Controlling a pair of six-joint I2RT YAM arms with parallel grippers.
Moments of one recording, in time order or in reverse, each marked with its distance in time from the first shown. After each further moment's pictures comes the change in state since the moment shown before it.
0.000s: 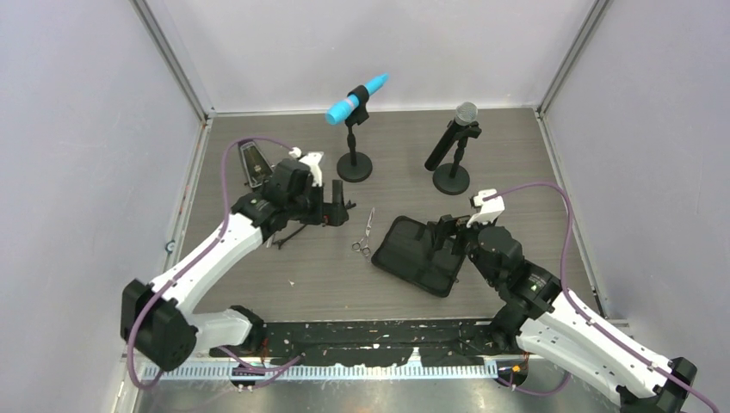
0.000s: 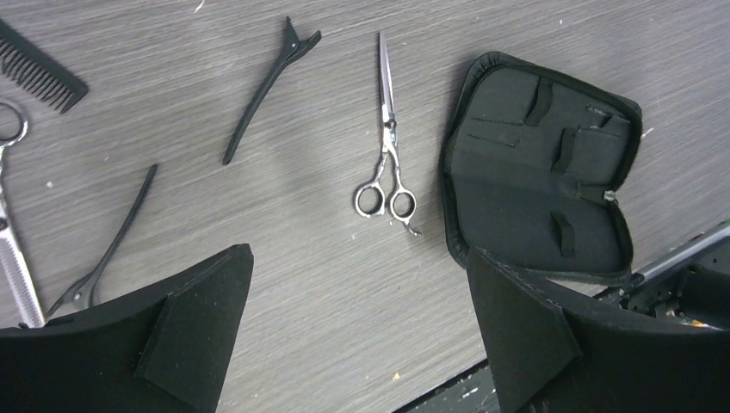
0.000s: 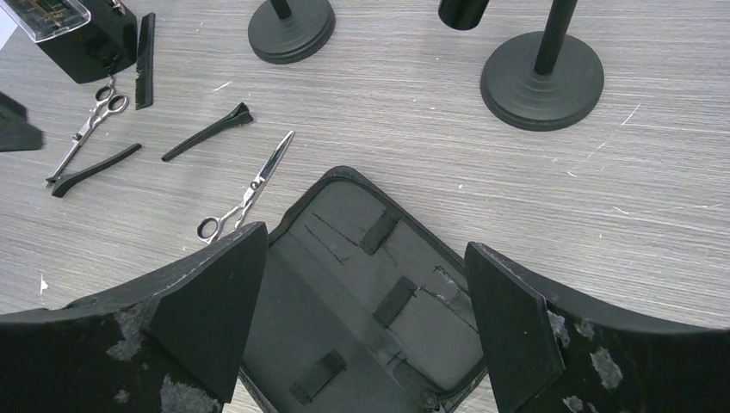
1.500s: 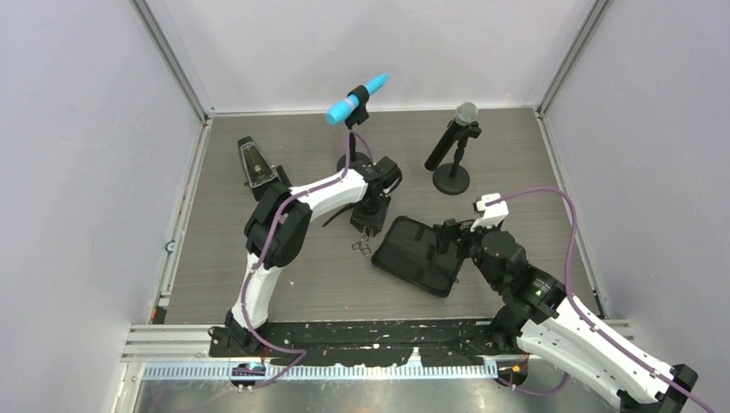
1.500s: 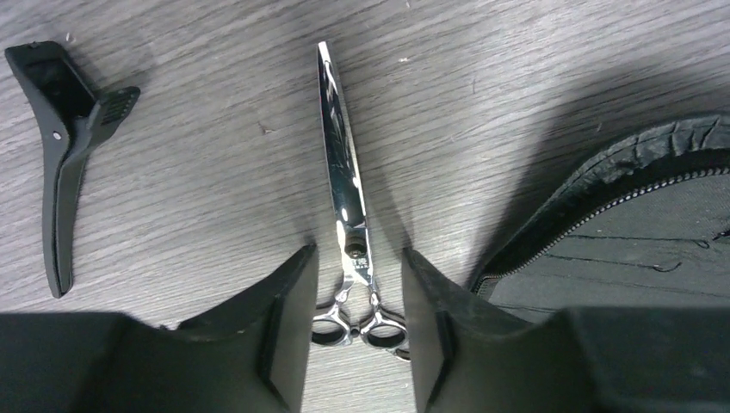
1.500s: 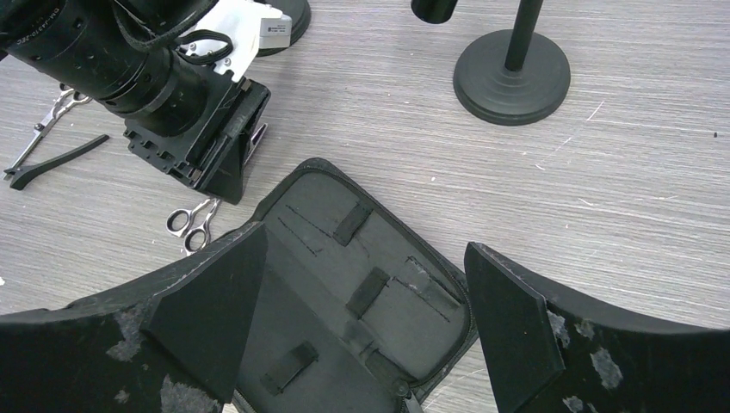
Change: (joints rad) left arm -0.229 0.969 0.673 -0.334 -0.154 -0.043; right arm -0.001 -0.057 -0.026 -0.046 0.033 -0.043
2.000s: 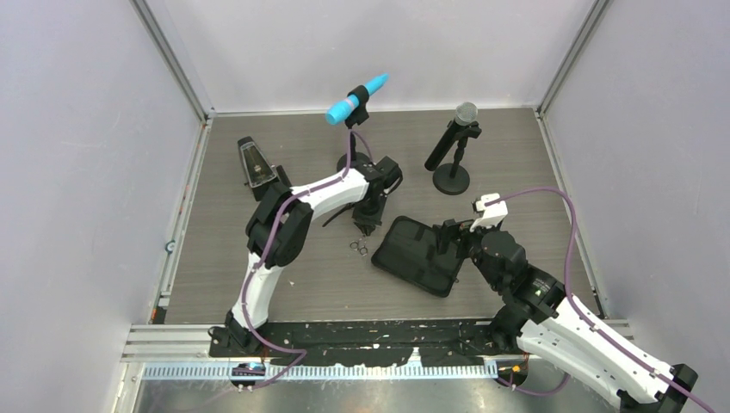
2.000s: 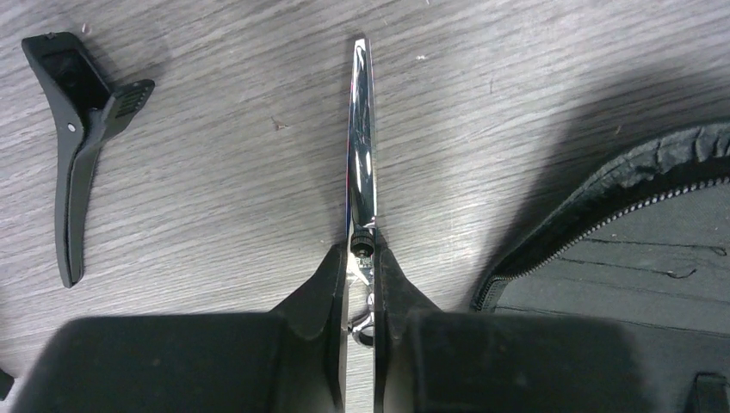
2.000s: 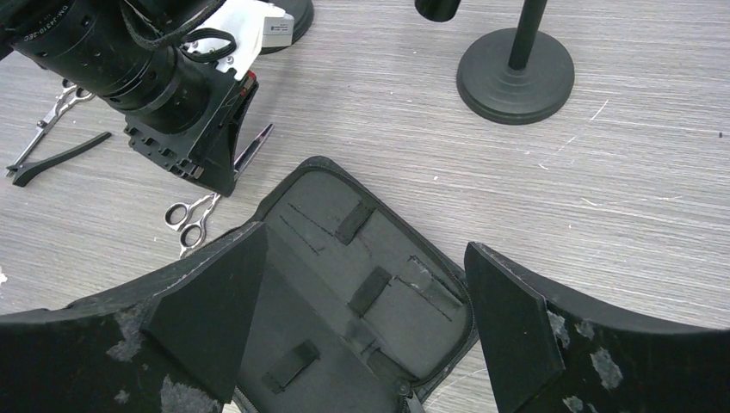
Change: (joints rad) left arm 0.000 0.024 0.034 -0.045 -0.019 -0.011; right arm 0.000 0.001 0.000 0.000 -0.002 0.000
